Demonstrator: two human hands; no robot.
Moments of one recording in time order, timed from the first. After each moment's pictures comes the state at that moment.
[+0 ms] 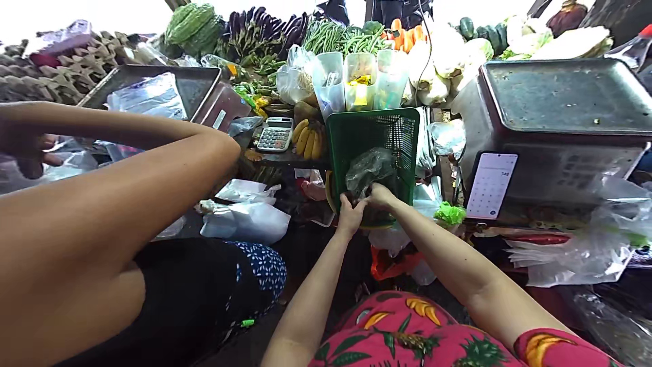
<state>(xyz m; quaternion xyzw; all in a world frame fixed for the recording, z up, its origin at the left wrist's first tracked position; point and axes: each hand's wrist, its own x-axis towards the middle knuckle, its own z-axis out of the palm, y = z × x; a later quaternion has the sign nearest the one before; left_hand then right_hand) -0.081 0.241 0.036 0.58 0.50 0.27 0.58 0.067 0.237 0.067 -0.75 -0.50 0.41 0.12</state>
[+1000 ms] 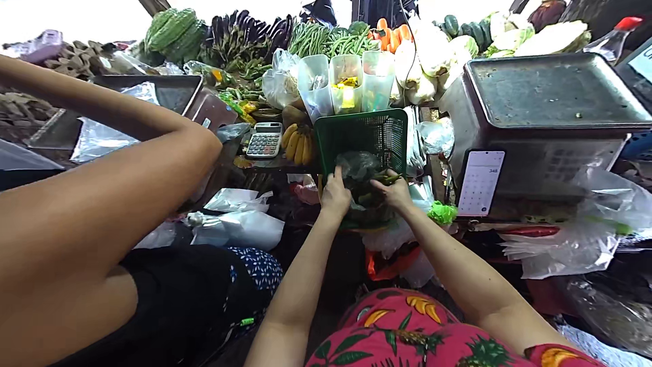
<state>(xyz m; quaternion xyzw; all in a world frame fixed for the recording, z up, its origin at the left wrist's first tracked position) -0.065 0.286 0.100 0.81 0.52 0.11 0.25 0.097 0.200 0.078 -0.71 -0.34 0.34 0.50</state>
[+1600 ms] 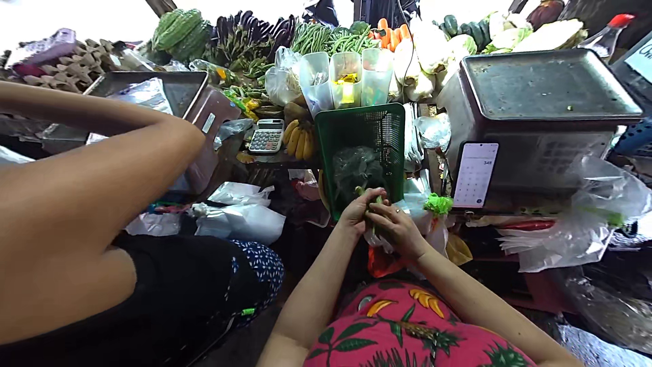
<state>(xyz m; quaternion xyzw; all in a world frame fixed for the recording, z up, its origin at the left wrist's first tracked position) -0.054 0.204 0.113 0.23 0.33 0.19 0.89 0.053 0.091 0.065 -0.55 -0.73 -0.03 0.40</state>
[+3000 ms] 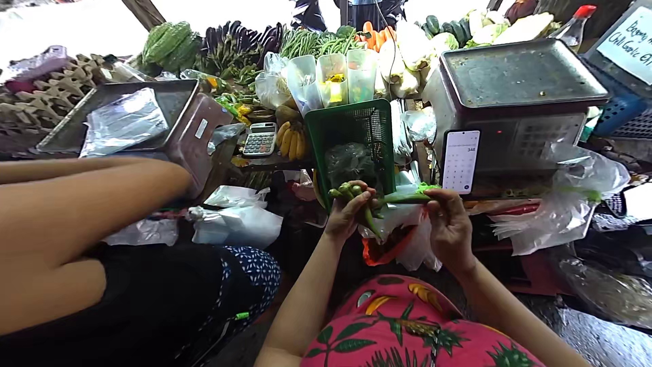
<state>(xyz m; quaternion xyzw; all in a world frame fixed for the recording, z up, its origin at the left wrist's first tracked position) -0.087 0.183 0.111 0.41 0.15 0.36 0.82 0.062 0.024 0.146 -0.56 -0.51 0.04 0.65</state>
